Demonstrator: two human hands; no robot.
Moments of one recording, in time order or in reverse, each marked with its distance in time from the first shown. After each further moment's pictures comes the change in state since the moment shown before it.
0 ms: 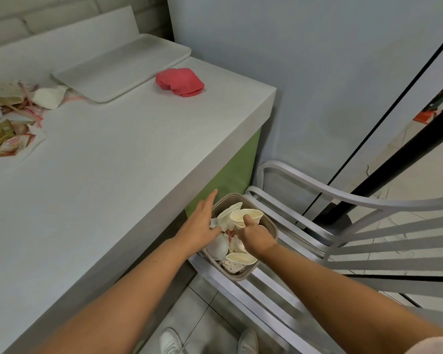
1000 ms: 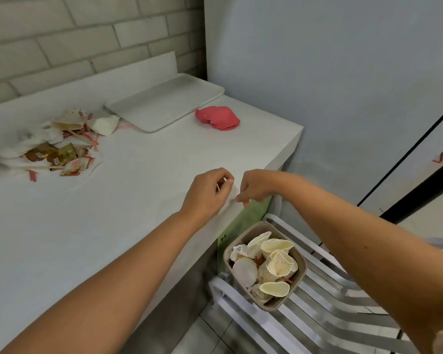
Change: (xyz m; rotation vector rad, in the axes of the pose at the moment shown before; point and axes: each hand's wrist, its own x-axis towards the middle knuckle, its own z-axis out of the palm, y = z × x) left_hand -0.010 0.026 -0.138 -0.050 0.468 0.282; right_hand 0.022 -0.109 -0.238 0.044 -0.189 -0.042
